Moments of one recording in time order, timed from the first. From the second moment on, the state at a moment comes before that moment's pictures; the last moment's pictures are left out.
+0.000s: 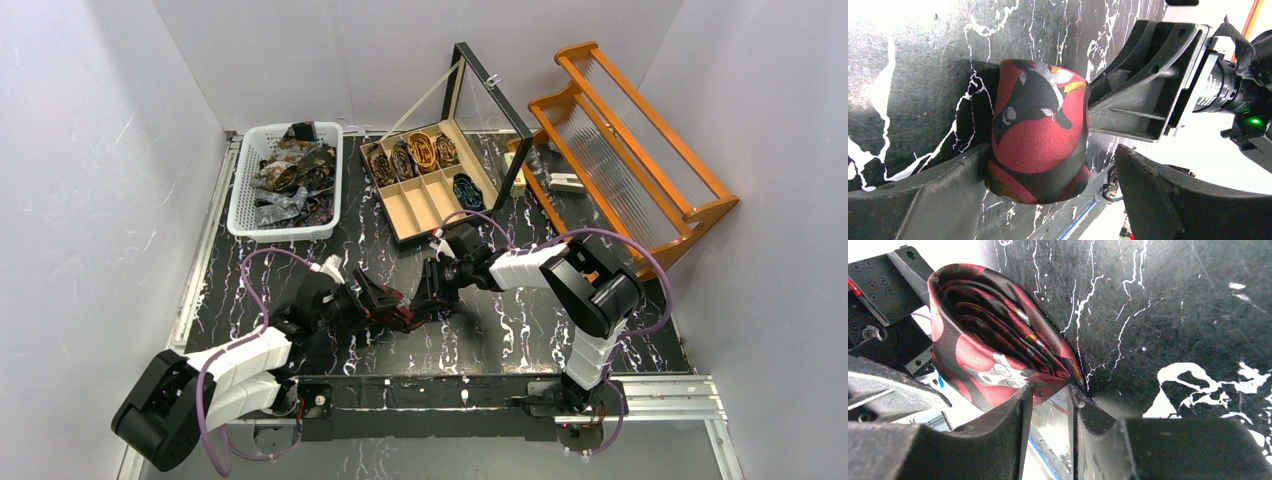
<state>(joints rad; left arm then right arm) -0.56 1.01 0.17 0.25 0.27 -1.12 0.75 1.79 0.82 0.10 -0.64 0.80</state>
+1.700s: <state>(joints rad) -0.62 1.00 0.23 0.20 0.29 -0.96 0.65 1.59 0.81 0.10 -0.71 0.62</state>
